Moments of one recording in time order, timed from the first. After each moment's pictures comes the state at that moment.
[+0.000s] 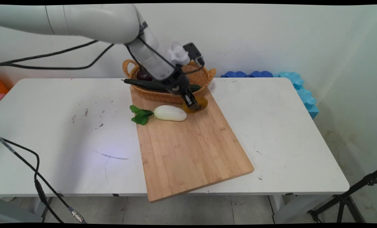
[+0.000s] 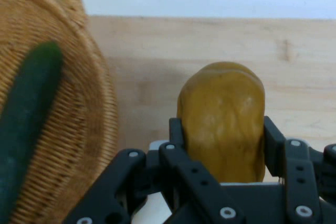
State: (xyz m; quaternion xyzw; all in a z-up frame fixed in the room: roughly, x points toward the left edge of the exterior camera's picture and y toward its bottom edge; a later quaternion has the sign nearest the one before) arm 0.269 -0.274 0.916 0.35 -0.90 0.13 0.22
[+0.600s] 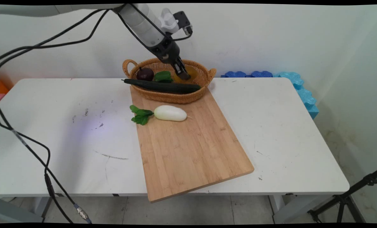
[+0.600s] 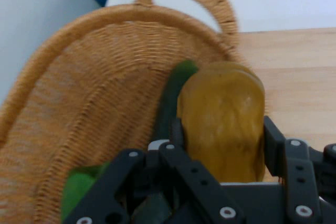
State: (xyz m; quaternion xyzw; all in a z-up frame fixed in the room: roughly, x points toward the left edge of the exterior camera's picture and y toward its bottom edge) arm 0.330 -0.341 0.960 0.33 -0.90 0.19 0.20
